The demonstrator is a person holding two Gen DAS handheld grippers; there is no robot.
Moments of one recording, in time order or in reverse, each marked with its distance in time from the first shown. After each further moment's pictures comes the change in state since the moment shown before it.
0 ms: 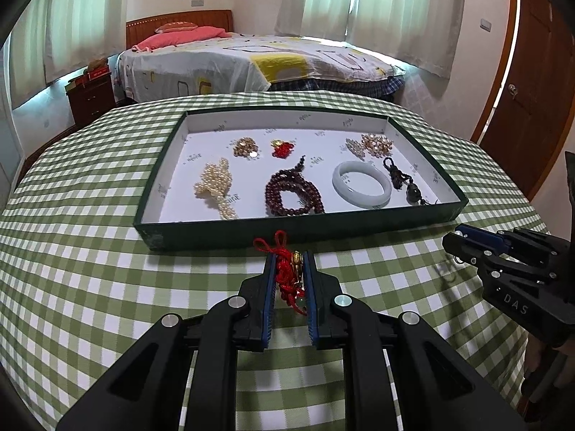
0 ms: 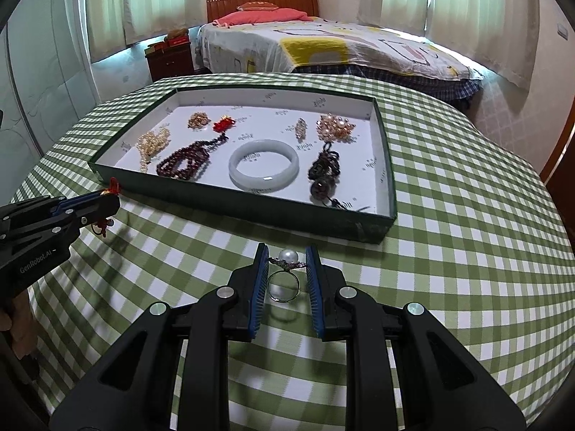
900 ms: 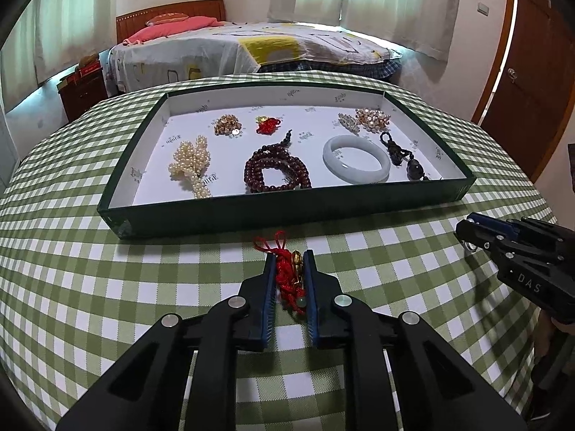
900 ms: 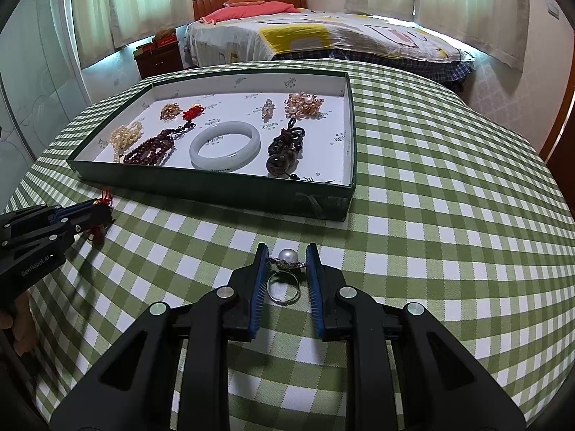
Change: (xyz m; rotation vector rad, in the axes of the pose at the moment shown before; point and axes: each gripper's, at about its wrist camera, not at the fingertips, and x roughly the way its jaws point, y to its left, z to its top) left arm 0.028 -0.016 -0.009 0.030 0.055 -0.004; right arm 0.016 -0.038 -0.017 0.054 0.031 -0.001
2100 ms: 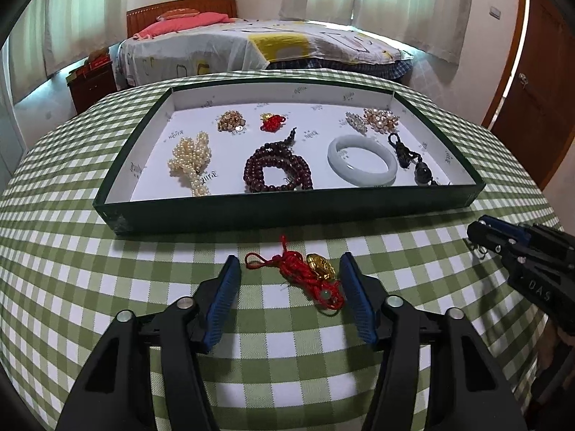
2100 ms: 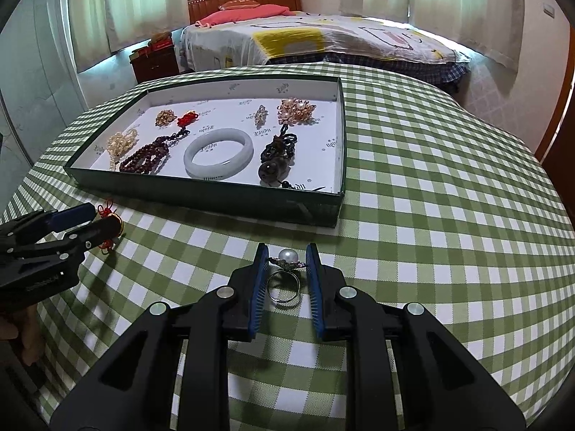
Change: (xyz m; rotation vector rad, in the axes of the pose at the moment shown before) left arm 0.007 -0.005 0.000 -0.026 0.009 0.037; right arm -0.003 -0.006 0.004 0.015 -0.009 -0.011
